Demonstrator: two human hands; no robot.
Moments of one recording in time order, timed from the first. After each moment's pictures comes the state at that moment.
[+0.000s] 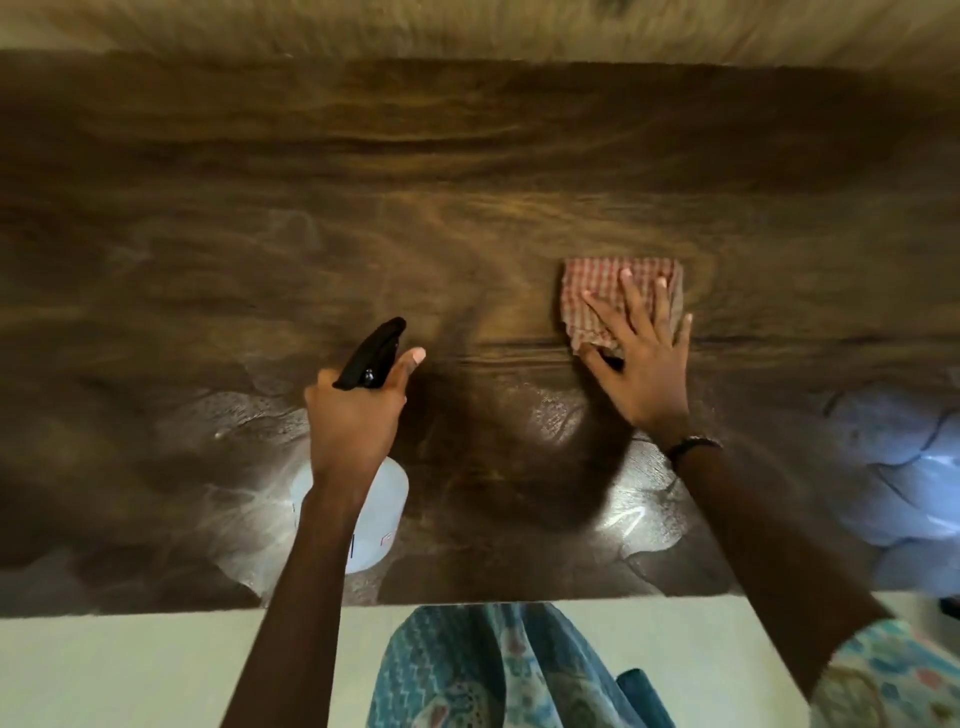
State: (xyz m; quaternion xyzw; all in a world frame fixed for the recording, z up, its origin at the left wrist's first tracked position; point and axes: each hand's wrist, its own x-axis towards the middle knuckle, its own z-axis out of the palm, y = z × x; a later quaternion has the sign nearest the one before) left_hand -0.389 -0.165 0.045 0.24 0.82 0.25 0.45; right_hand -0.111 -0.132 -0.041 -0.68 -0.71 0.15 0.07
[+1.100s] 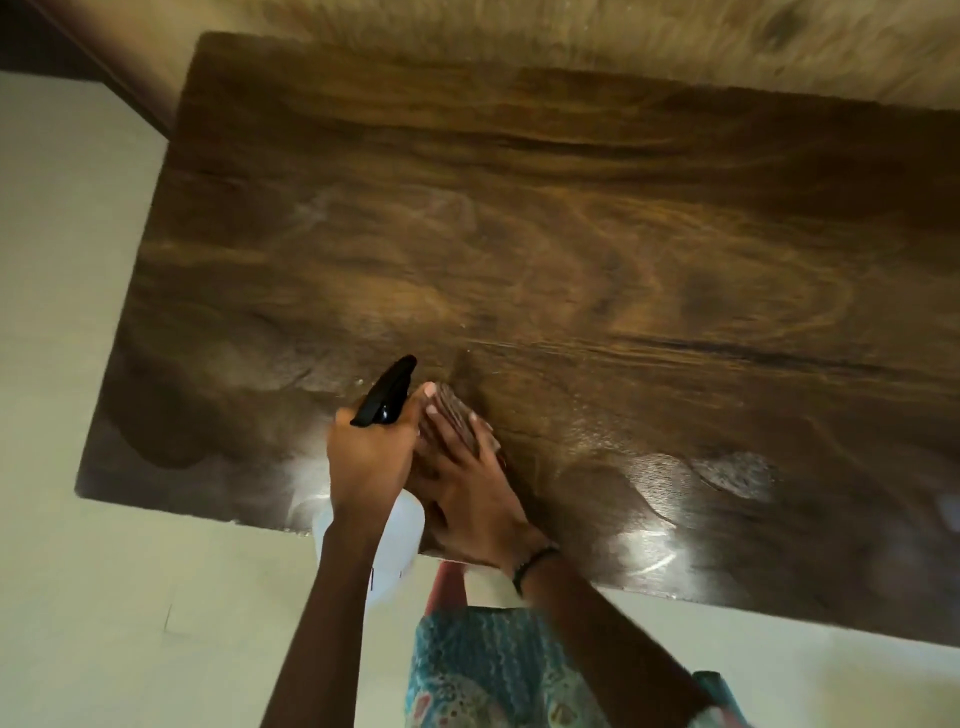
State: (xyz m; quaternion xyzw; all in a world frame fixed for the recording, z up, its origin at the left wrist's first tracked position) left_hand -0.477 -0.236 0.080 0.13 0.86 0.30 0.38; right_hand -0.377 -0.271 -0.043 -0.35 -0.91 0.21 0.04
